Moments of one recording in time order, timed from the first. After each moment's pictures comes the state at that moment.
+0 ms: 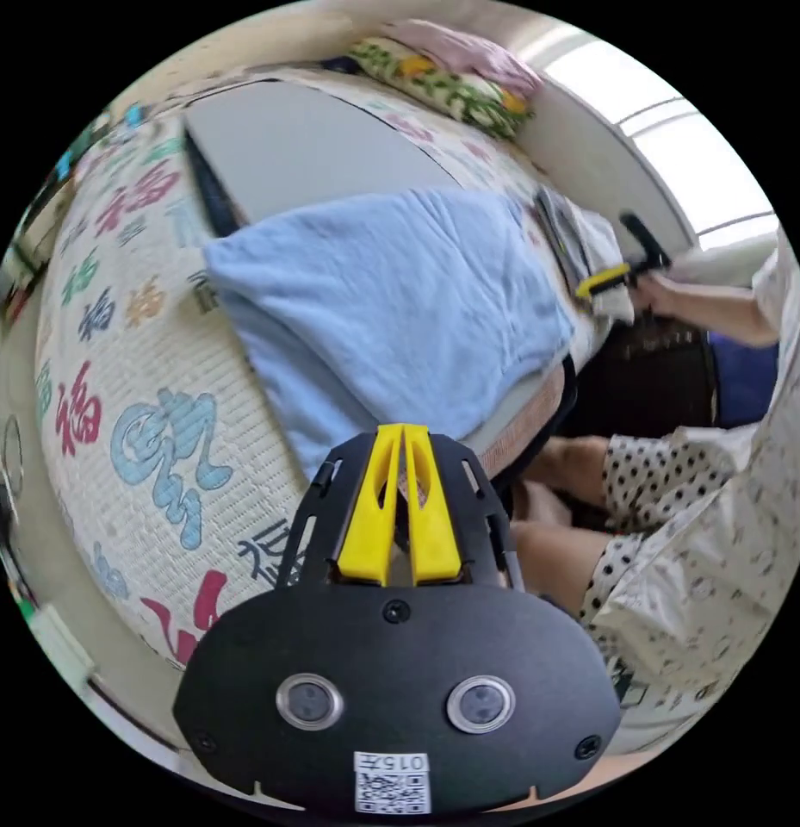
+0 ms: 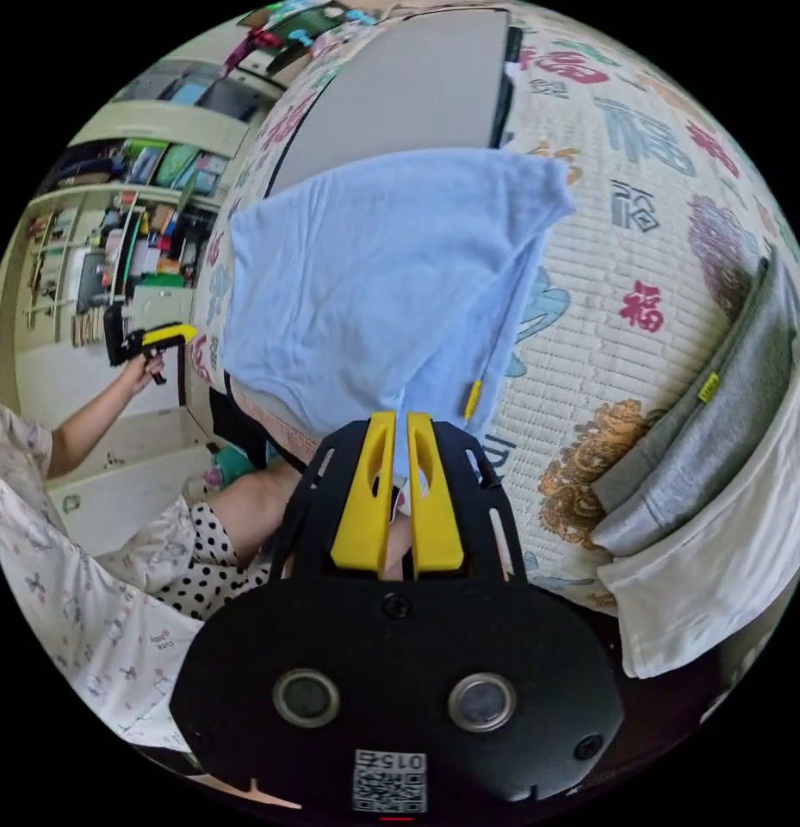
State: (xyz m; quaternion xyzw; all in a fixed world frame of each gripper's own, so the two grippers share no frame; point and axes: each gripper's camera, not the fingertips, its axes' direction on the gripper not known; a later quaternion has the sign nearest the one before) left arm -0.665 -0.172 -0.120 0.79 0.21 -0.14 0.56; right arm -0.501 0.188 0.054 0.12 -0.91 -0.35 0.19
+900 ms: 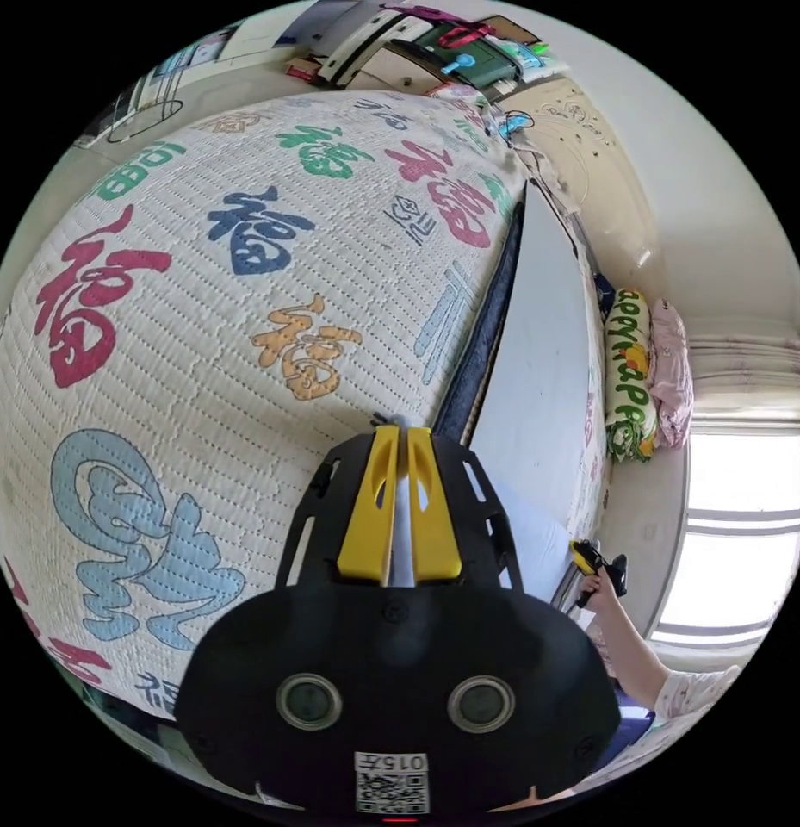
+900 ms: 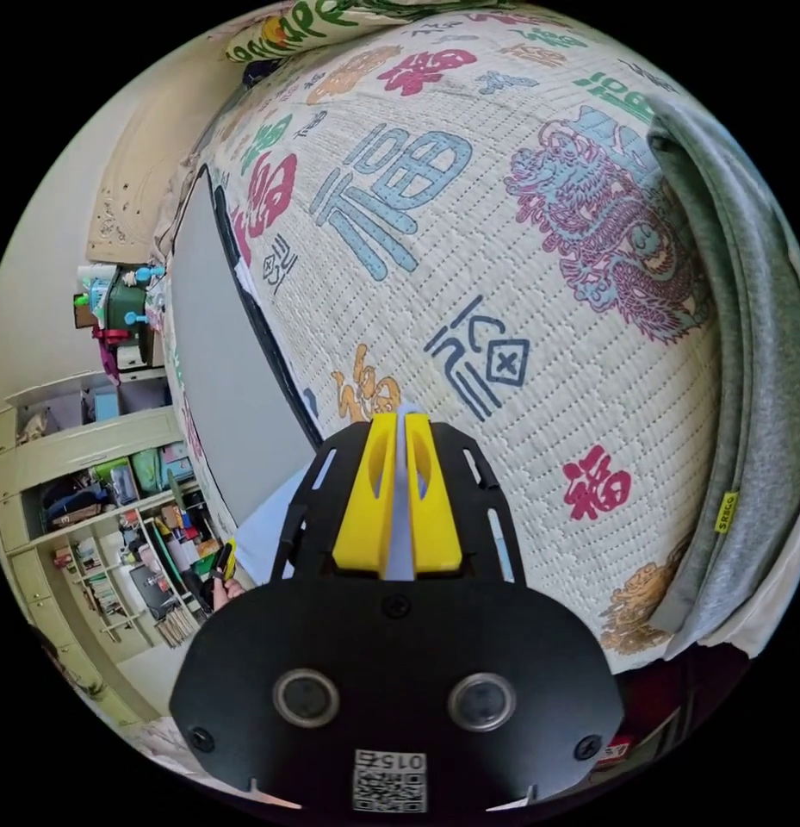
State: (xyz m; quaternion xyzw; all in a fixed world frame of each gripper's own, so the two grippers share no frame) left arm -0.986 -0.117 -0.104 0.72 0.53 -0.36 0.27; right arm -0.612 -0.143 0.224 -0.25 -0.95 -0.05 0.17
